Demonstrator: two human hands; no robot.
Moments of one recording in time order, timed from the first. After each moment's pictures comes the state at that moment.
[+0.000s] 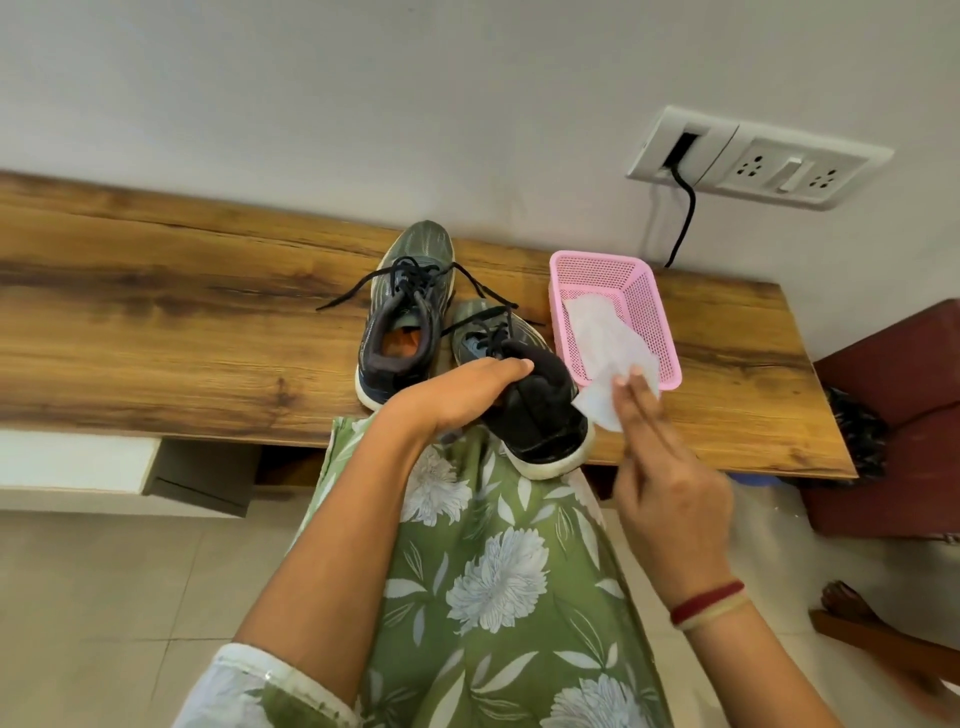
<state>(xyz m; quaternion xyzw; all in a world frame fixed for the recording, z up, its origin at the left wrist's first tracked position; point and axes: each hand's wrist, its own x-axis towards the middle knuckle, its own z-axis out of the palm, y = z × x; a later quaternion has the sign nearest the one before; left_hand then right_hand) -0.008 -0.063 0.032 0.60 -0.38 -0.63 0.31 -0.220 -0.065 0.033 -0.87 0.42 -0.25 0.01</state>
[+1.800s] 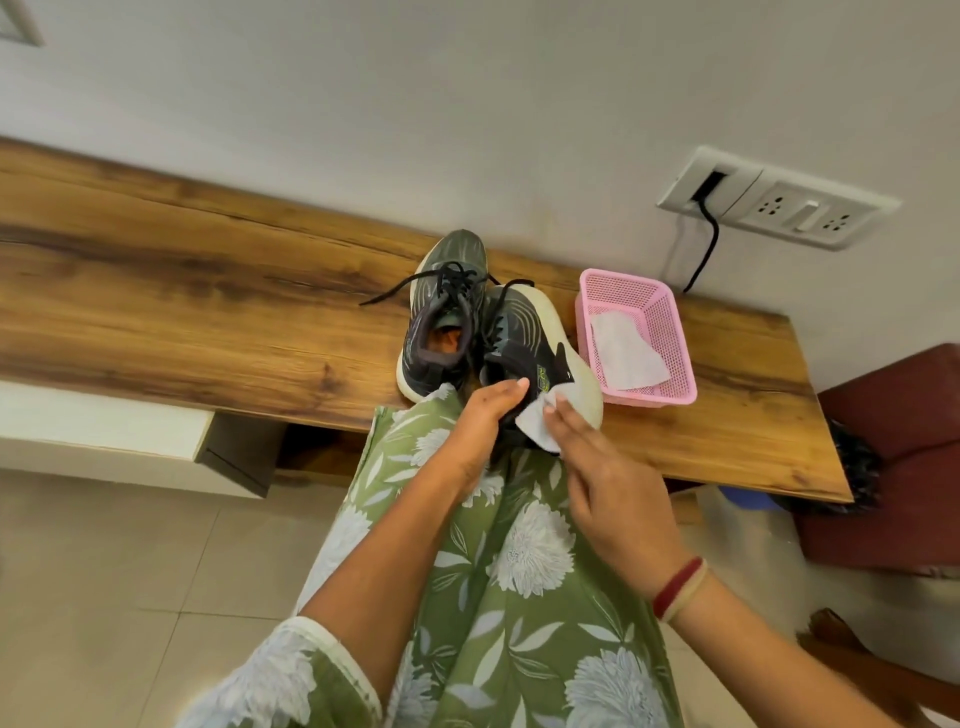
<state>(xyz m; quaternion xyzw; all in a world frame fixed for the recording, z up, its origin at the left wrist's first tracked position) -0.027 -0.018 -0.011 0.49 -0.18 -0.59 0.62 -0.182 -0.039 0.030 -0.94 0.32 -0.09 0.09</state>
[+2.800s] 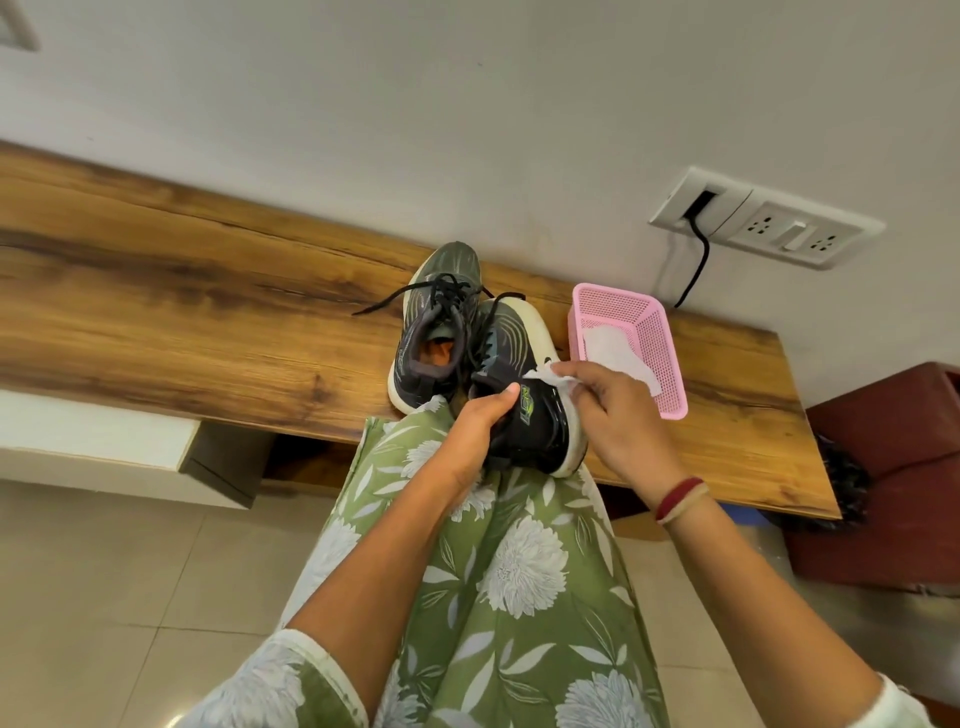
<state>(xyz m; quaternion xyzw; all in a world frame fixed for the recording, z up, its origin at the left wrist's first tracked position) -0.027 -0.025 -0.006 0.50 -0.13 -0.61 0.60 -0.145 -0.101 0.061 -0.85 0.45 -0.12 0.26</state>
